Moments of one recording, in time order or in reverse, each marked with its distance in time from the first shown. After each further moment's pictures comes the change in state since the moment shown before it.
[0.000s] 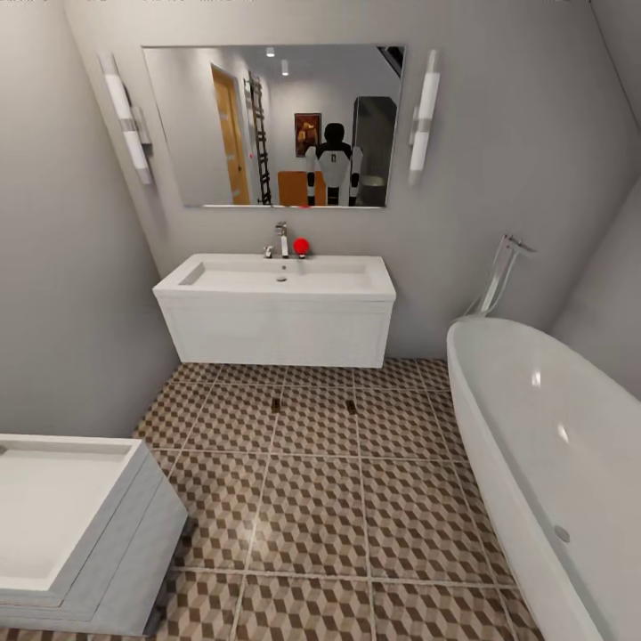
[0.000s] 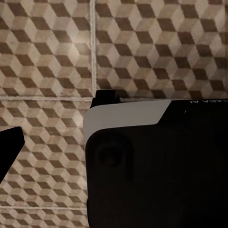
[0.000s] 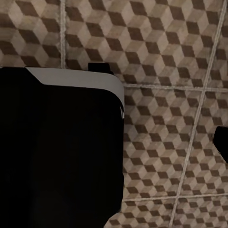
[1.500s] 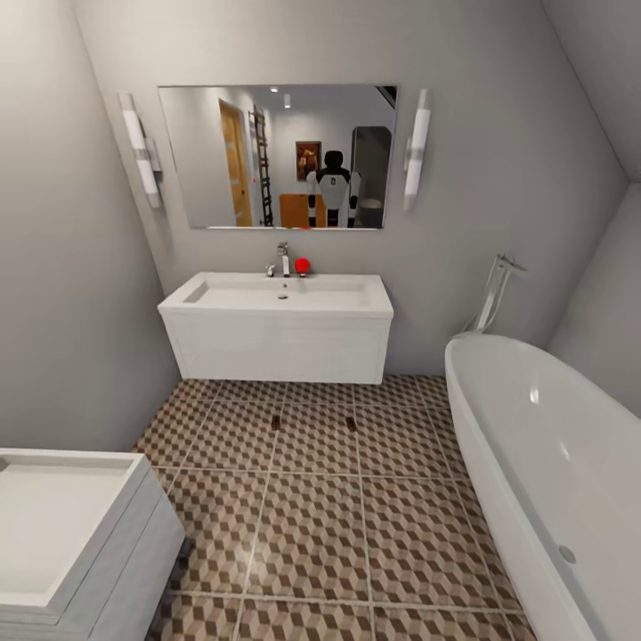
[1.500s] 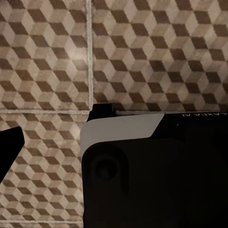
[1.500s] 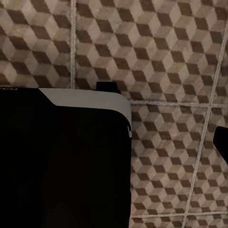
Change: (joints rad) left arm 0.010 -0.010 0.000 0.001 -0.001 0.000 -0.001; right arm 0.002 0.002 0.000 0.001 -0.004 0.000 0.032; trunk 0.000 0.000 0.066
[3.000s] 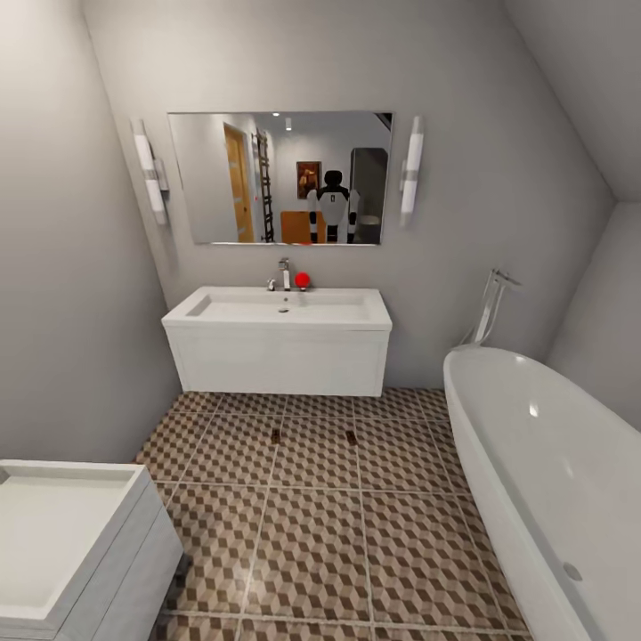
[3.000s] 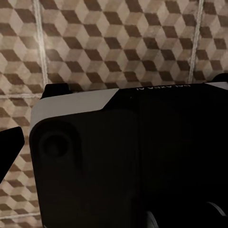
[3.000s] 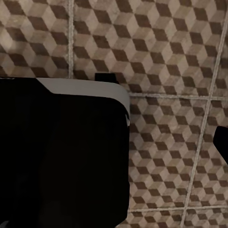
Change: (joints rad) left arm 0.086 -0.038 0.001 0.000 0.008 0.005 -0.116; right arm 0.050 -0.009 -0.003 -0.001 -0.003 0.010 0.010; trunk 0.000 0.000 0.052
